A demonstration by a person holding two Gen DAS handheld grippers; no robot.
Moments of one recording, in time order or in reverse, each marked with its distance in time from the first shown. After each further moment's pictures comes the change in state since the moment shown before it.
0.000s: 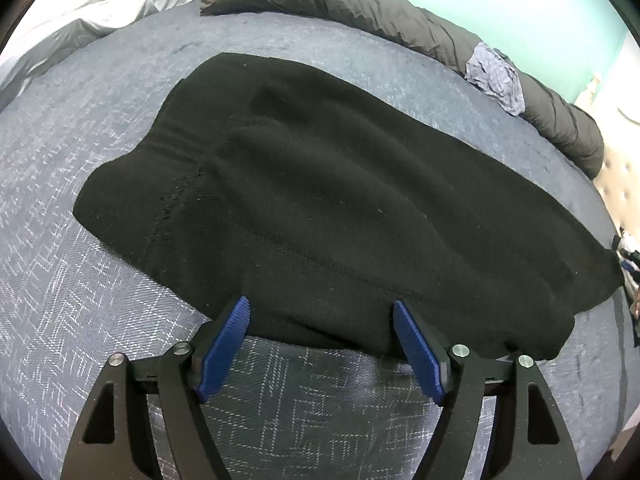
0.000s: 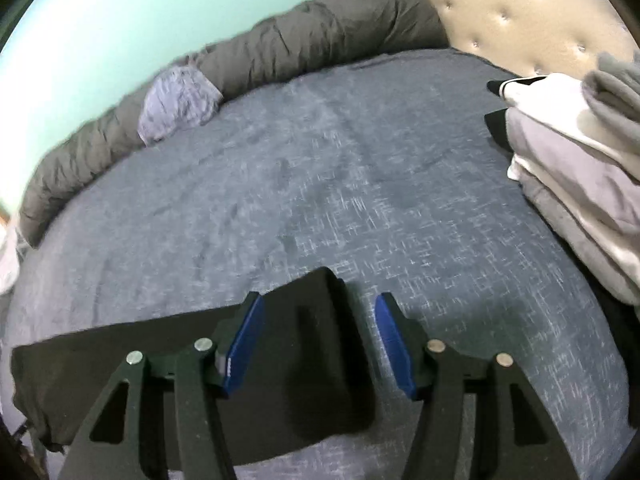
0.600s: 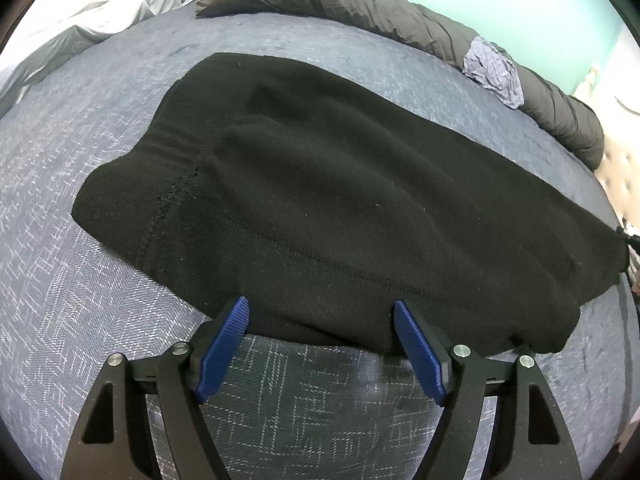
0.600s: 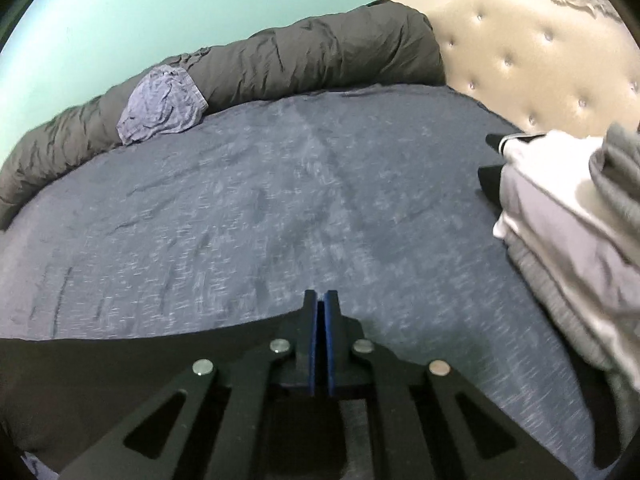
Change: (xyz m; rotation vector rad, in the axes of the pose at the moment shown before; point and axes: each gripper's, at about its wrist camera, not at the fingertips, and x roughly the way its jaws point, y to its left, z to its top) left arm 0.002 -0.006 -0.002 0.022 0.000 0.015; right arm 0.012 0.006 0.031 -0.084 -0.080 -0.144
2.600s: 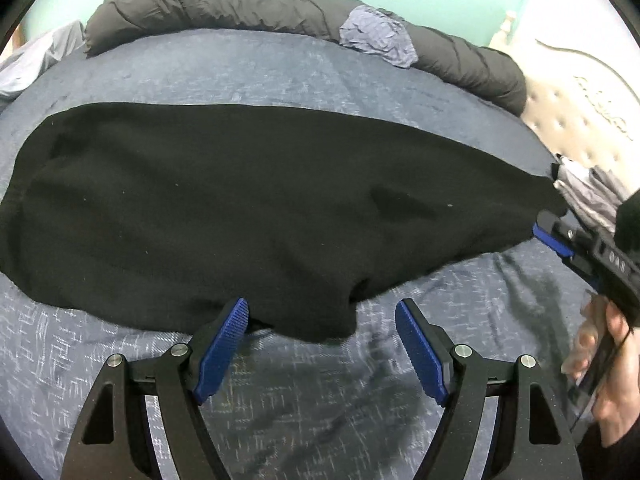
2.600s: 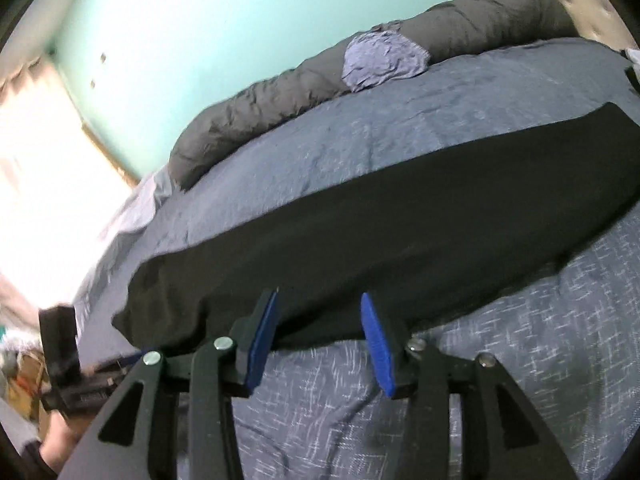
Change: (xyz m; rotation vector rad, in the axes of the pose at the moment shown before) left arm -0.018 -0.171 -0.037 0.192 0.013 -0.152; right arm -0.125 0.233 -0.199 0.014 0.014 0.655
